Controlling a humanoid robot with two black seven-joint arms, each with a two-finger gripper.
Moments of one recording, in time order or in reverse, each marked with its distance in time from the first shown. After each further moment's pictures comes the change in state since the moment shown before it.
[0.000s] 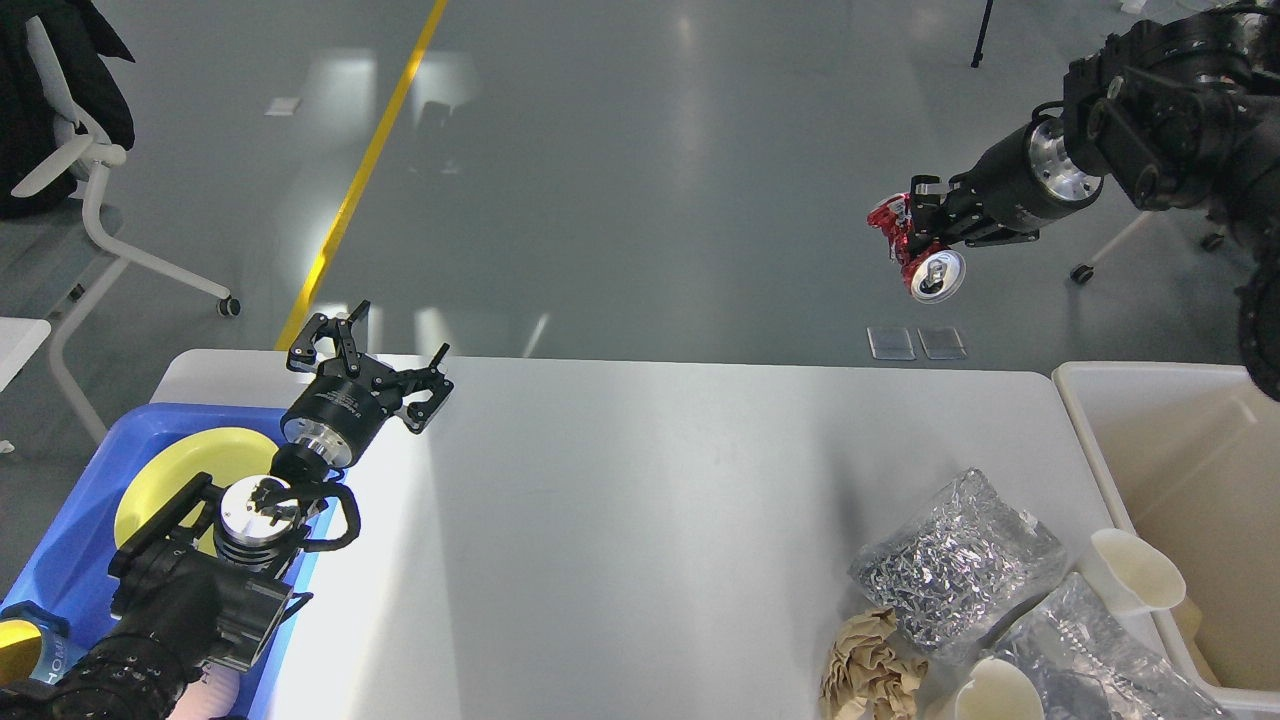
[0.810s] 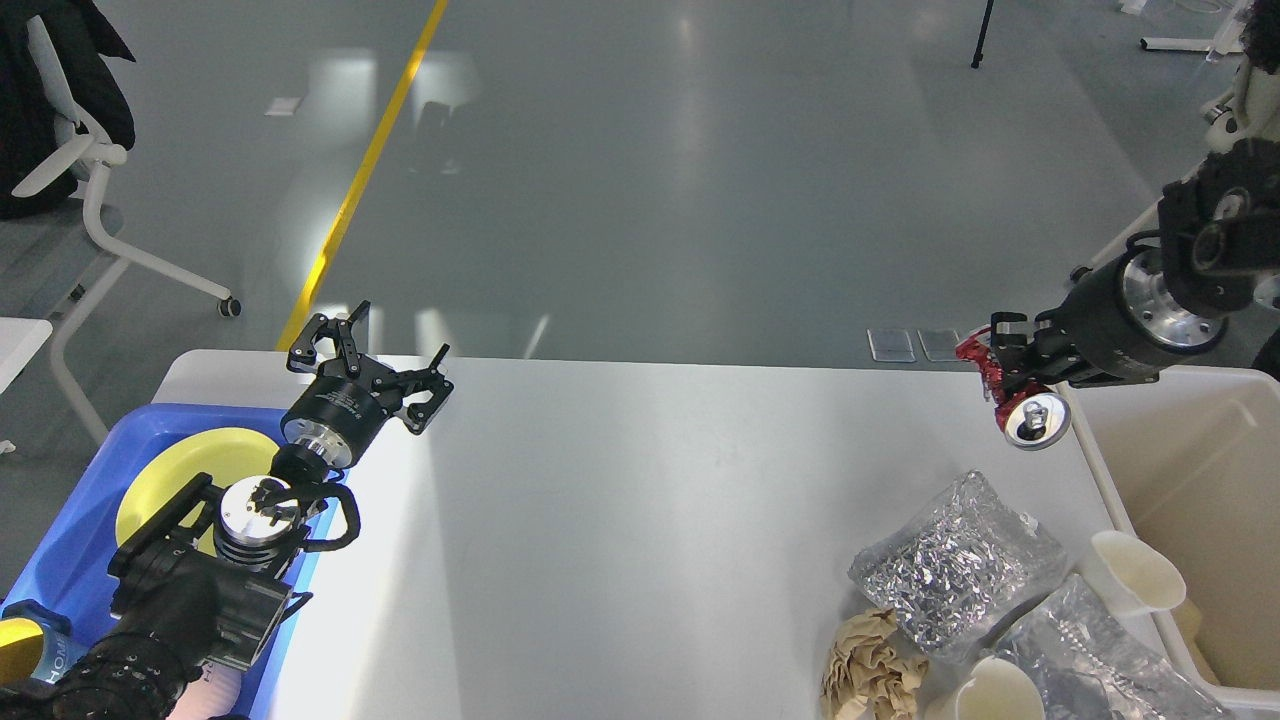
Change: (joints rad) left arm 0.000 0.001 0.000 0.000 0.001 0.000 0.000; right arm 0.458 -0.175 -0.055 1.032 -0.067 -0.502 -0.247
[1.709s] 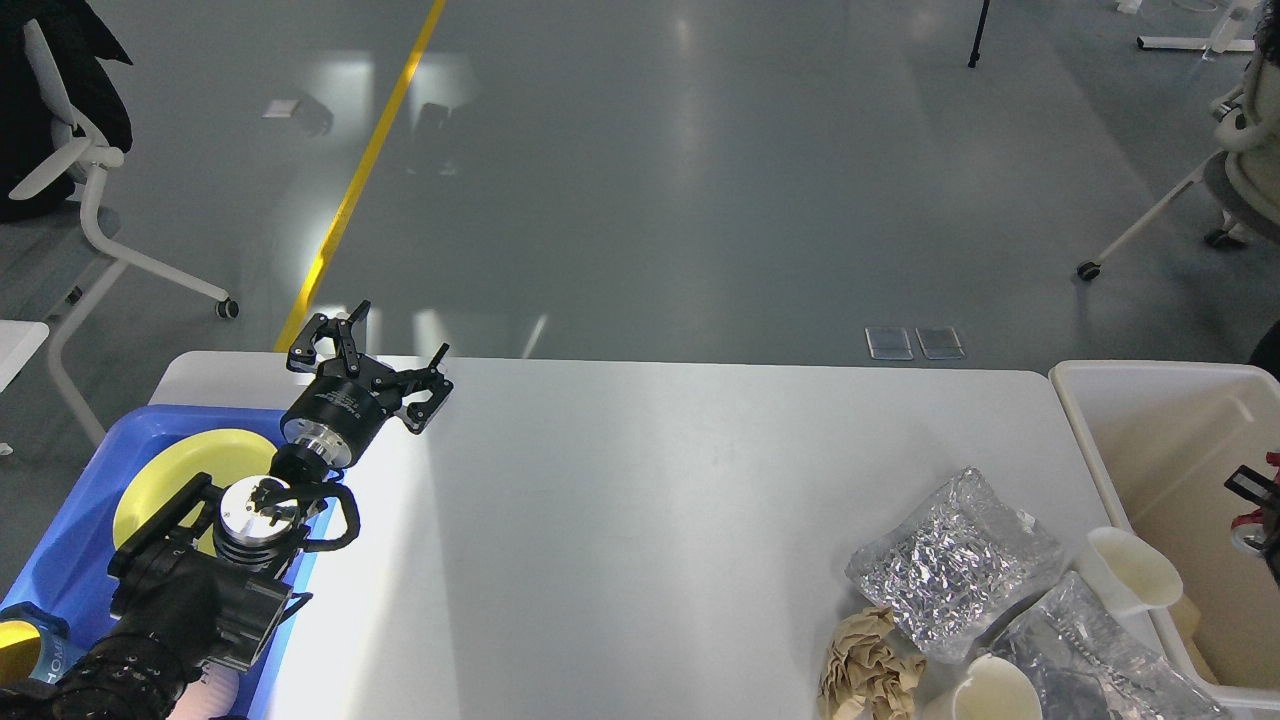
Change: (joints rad) left arm 0.000 0.000 0.000 0.000 -0.001 0.000 0.000; right arm -1.471 -0.078 0.305 -1.424 0.379 -0.338 -0.117
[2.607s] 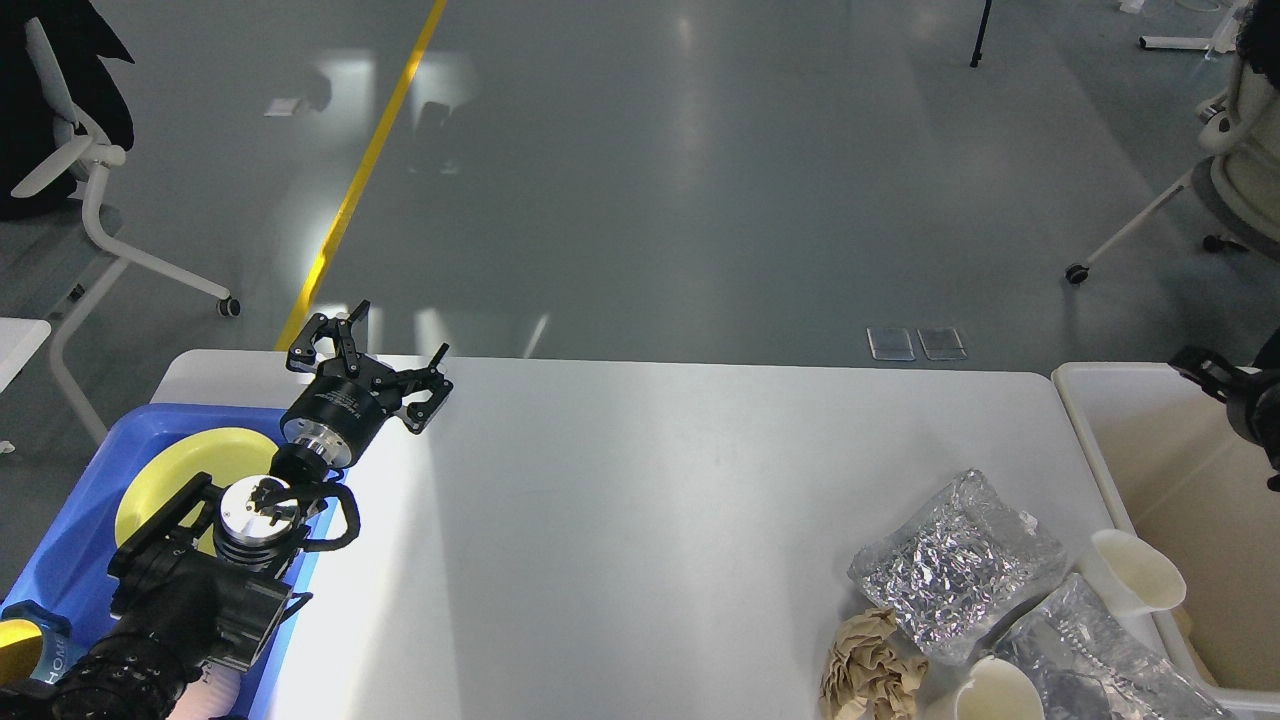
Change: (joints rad) left arm 0.000 0.000 0.000 0.000 0.000 0.000 0.000; right arm 0.280 0.011 0.022 -0.040 -0.003 0.301 -0.025
